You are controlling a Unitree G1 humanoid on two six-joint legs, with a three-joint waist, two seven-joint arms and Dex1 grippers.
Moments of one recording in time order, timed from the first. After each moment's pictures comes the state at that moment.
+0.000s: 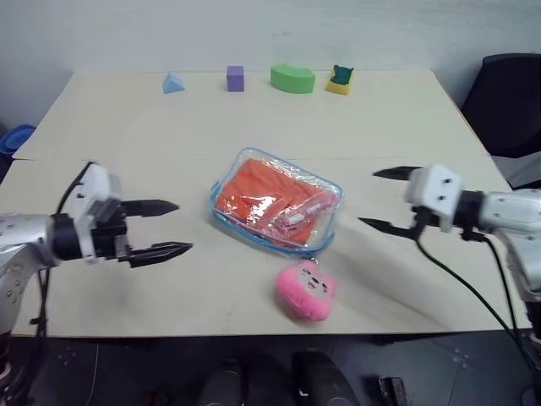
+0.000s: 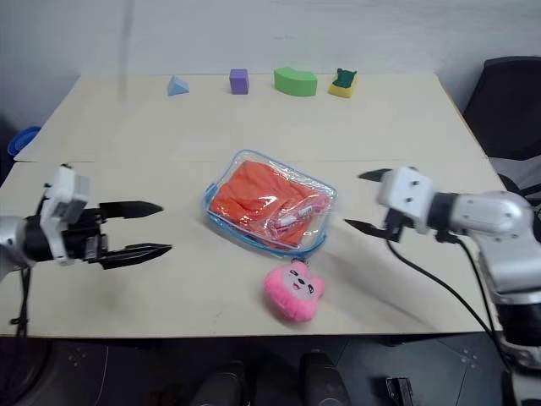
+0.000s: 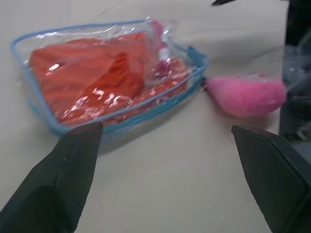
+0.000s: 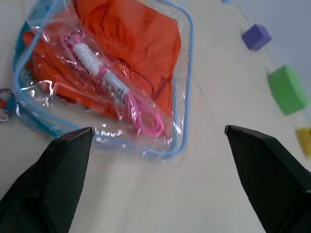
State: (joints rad) left arm -0.28 0.97 0.28 -0.34 -0.70 0.71 -1.04; right arm -0.50 -0.86 0.05 -0.12 0.13 0.07 1.00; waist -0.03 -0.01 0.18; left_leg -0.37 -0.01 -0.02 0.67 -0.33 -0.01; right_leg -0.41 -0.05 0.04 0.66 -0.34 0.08
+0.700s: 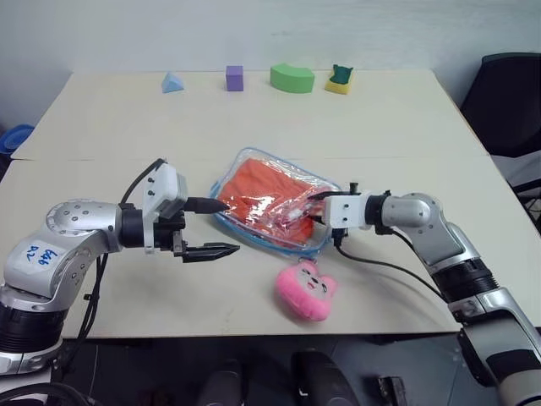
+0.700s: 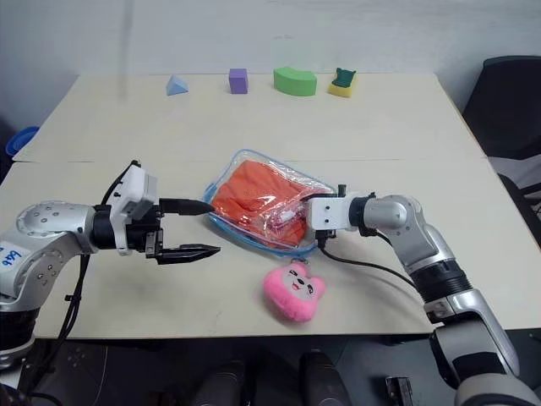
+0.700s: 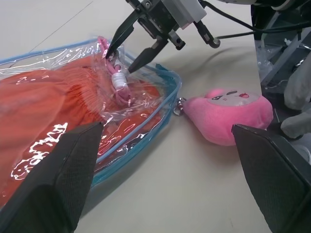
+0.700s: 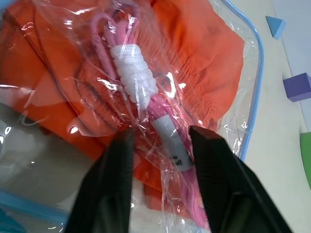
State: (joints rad) left arm -0.42 0.87 0.07 -0.35 -0.64 0.70 -1.00; right arm -0.73 -0.62 0.31 0.32 -0.19 -0.31 0.90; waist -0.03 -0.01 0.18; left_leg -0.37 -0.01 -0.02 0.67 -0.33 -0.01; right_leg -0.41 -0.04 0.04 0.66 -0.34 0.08
